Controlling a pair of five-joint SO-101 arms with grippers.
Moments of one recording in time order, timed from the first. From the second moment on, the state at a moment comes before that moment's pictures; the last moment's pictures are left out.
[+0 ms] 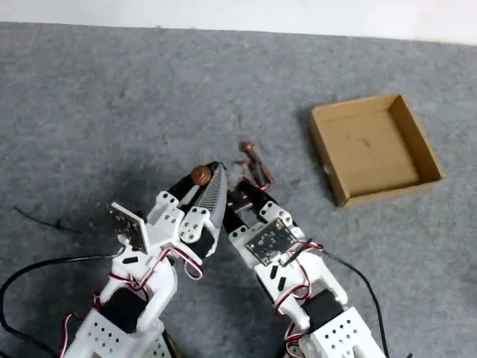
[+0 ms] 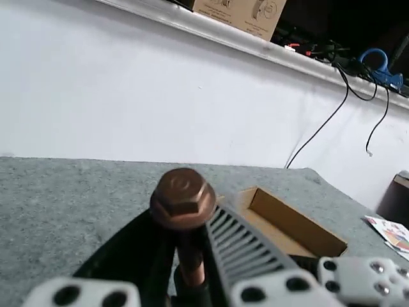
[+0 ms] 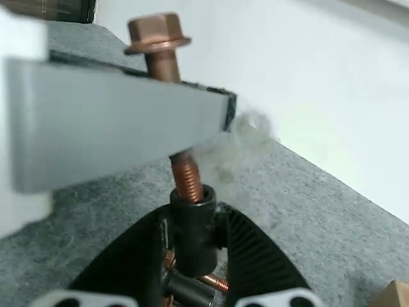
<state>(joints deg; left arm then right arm) 28.2 -99.3 96.1 10.9 21.1 -36.7 -89.7 96.0 5.1 20.1</state>
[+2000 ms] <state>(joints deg) 29.1 -99.3 96.1 14.2 18.5 -36.3 -89.7 96.0 8.0 25.4</state>
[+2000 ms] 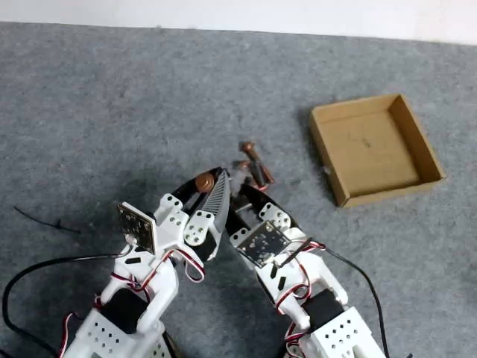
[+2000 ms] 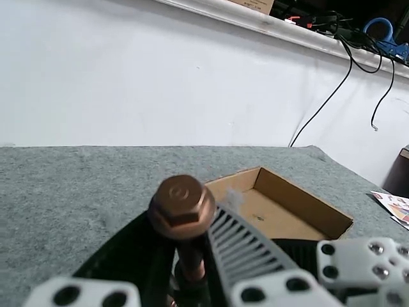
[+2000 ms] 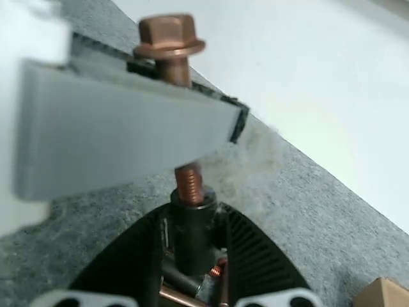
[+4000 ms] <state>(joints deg) 13.1 -83.3 95.5 0.2 43.8 -34.5 -89.8 96.0 7.9 25.3</state>
